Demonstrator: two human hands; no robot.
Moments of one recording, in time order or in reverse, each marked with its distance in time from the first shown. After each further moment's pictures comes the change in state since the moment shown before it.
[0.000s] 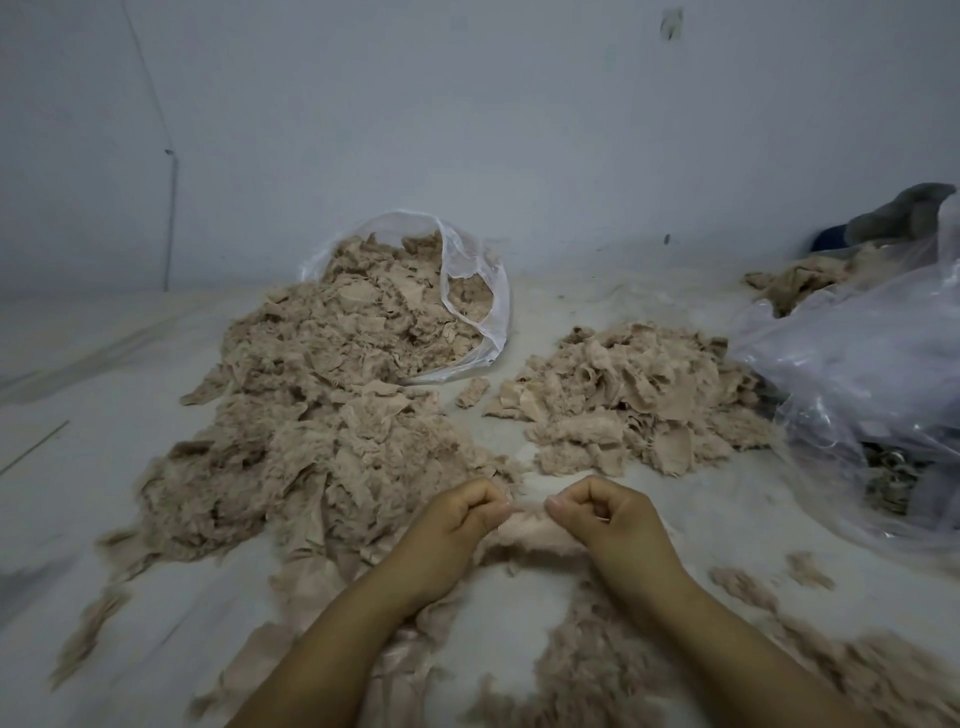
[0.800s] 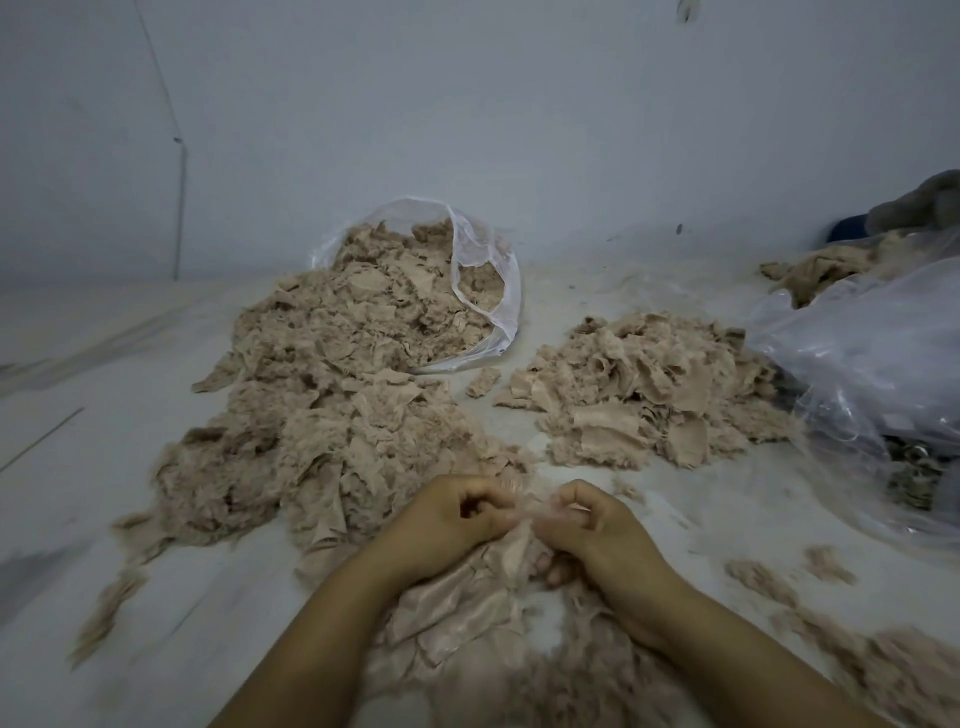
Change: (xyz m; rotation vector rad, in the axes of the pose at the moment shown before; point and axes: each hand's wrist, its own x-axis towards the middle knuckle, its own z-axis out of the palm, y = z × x) left_hand 0.002 -0.006 -0.017 -0.009 -0.078 -0.107; right_hand -0.011 -0.012 0.017 0.313 -0.247 0.261
